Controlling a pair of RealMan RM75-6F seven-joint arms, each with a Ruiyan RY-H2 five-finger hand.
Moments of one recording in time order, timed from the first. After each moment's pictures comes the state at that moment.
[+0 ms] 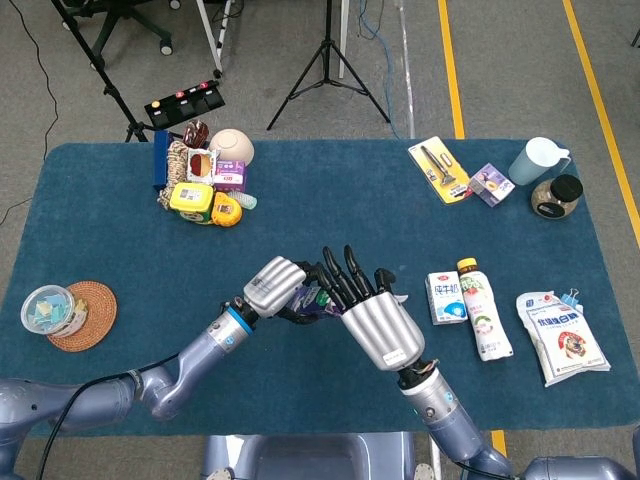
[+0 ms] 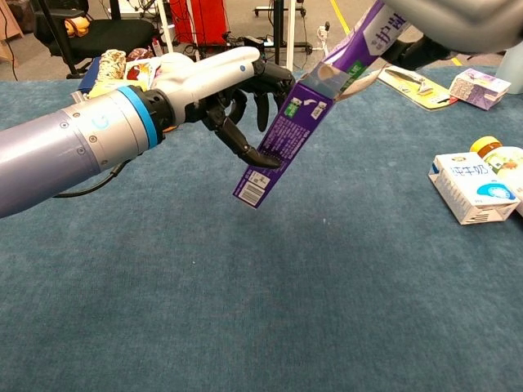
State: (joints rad) left arm -0.90 -1.72 -0.17 -1.33 1.45 1.01 -0.16; right arm 0.62 -1.50 0.12 -1.96 -1.57 1.39 -1.40
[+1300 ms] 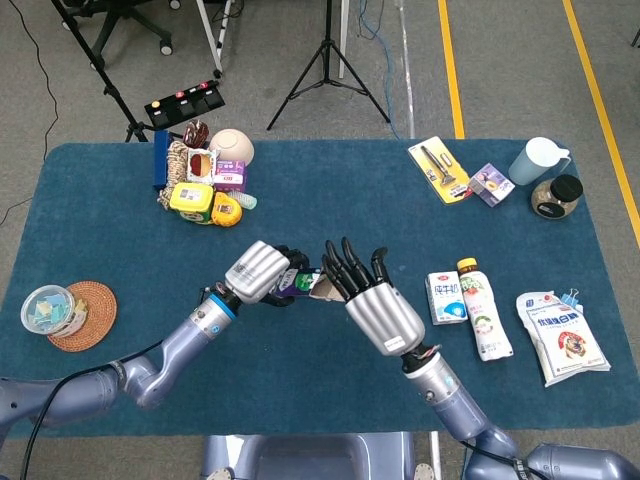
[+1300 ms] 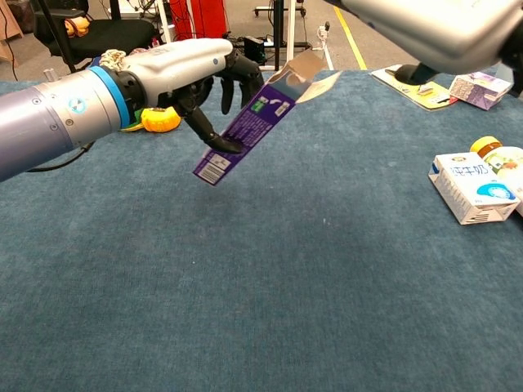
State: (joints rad) left arm -0.90 -1.64 -0.16 -1.32 1.43 0.99 0.07; right arm 0.61 -1.48 0.18 -1.81 -1.58 1.29 -1.41
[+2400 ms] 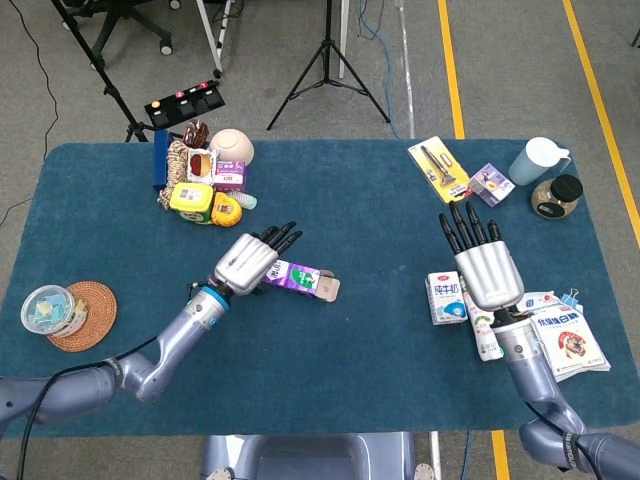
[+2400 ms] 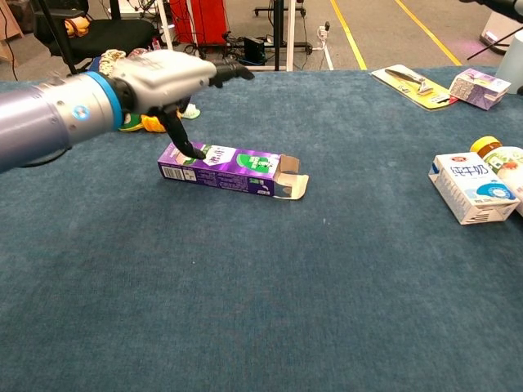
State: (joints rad) left arm -0.89 -1.59 -0.19 -1.34 1.28 0.91 0.35; right arm 0.51 -1.38 0.19 -1.42 -1.46 1.34 -0.76
